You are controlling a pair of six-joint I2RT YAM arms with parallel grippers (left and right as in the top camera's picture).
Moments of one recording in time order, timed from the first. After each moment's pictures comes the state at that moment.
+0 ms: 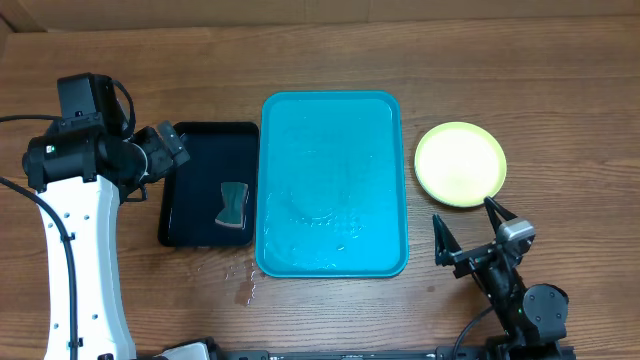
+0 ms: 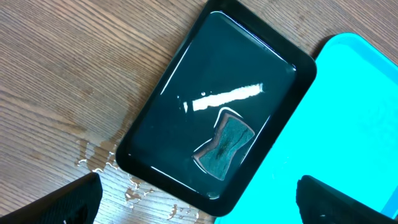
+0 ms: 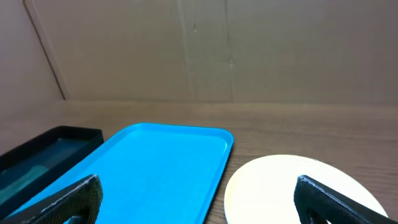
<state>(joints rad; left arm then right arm) 0.21 1.44 1.48 -1.23 0.02 -0.39 0.15 0.01 0.02 -0.02 -0.22 0.13</state>
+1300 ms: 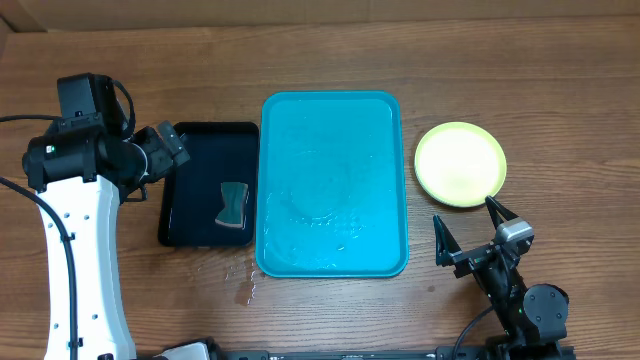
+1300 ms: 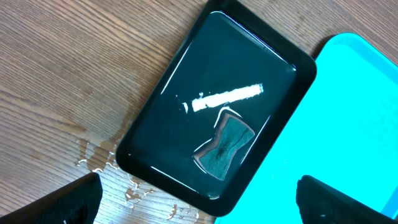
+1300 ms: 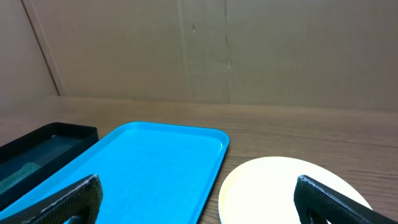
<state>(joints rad) 0.21 1.44 1.48 -1.23 0.02 -0.39 0.14 0.01 0.02 -0.02 -0.22 0.10</state>
